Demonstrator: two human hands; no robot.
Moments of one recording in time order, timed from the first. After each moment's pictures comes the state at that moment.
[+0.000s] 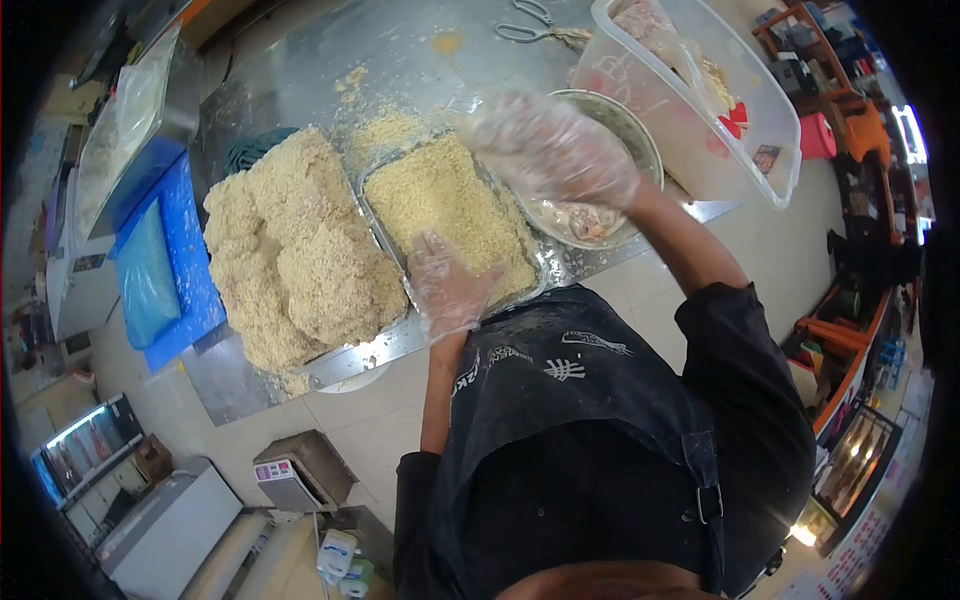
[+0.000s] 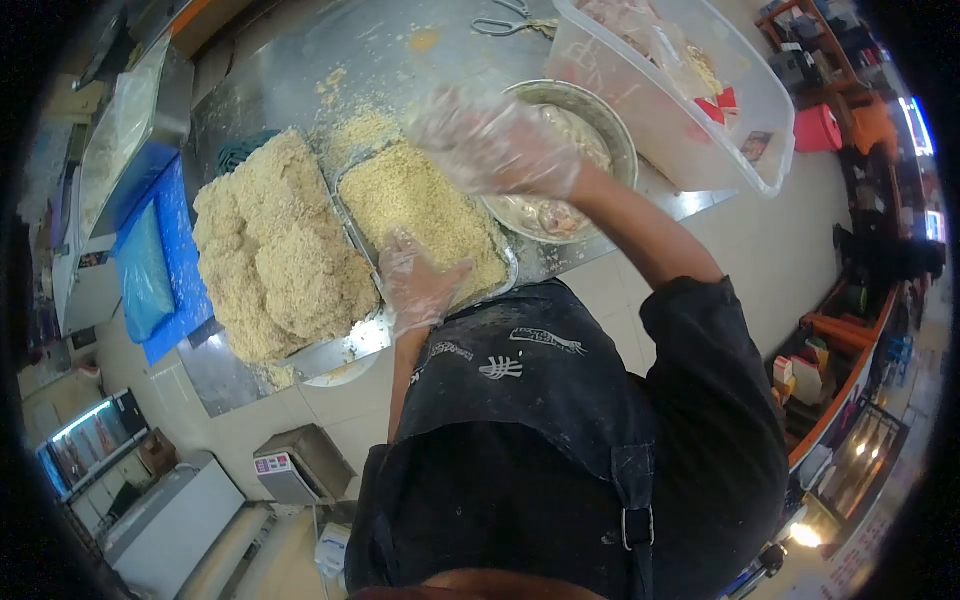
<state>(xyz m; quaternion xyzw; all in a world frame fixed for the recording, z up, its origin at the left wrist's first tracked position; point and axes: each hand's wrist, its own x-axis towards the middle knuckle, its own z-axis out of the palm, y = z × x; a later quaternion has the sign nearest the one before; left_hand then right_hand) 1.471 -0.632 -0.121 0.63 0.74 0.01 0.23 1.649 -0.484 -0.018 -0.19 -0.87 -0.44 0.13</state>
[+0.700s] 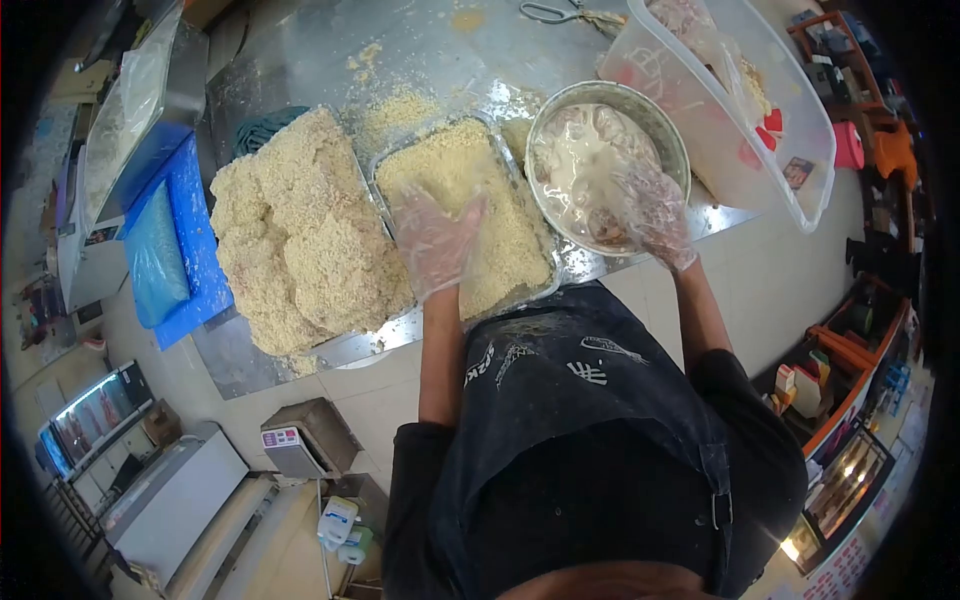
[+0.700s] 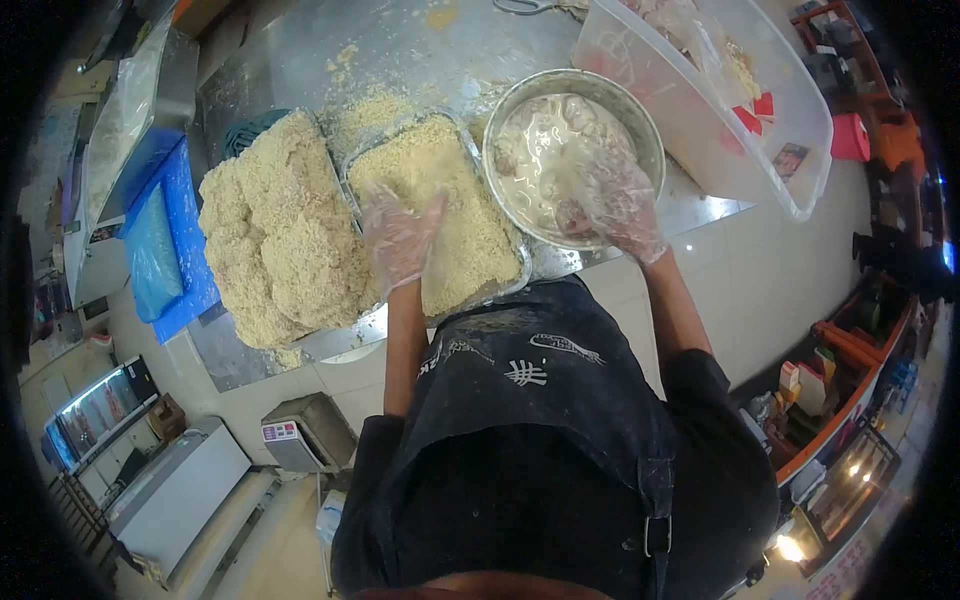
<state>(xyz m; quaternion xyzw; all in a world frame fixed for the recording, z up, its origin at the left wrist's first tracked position) 1.464 -0.563 -0.080 0.51 0.81 0.04 0.29 1.775 -0.563 -0.102 -0.49 -0.83 0.11 0.25</state>
